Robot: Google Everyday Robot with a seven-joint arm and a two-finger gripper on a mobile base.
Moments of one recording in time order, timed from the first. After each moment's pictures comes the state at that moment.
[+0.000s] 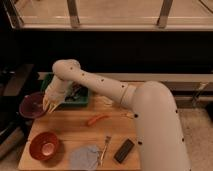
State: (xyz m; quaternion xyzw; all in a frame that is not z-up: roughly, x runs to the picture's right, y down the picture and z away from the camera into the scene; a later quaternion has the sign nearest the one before) arm -0.288 0.097 0.727 -0.23 -0.49 -0.40 0.74
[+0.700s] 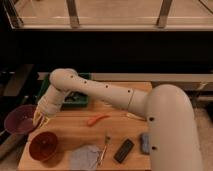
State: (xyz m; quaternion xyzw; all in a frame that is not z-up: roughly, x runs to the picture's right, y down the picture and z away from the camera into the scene) arm -0.294 0.152 0.655 -0.25 -0.55 -0.38 0.70
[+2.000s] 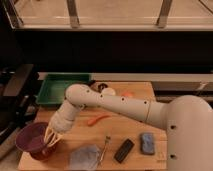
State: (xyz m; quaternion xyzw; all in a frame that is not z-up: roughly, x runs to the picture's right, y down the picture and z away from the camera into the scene) arm -0.240 0.229 0.641 -0.31 -0.57 -0.32 0.69
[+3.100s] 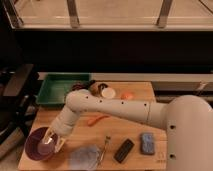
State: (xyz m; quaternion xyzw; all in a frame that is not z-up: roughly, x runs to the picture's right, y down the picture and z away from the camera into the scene) arm -0.241 0.238 0.661 -0.29 -0.53 -0.34 0.72
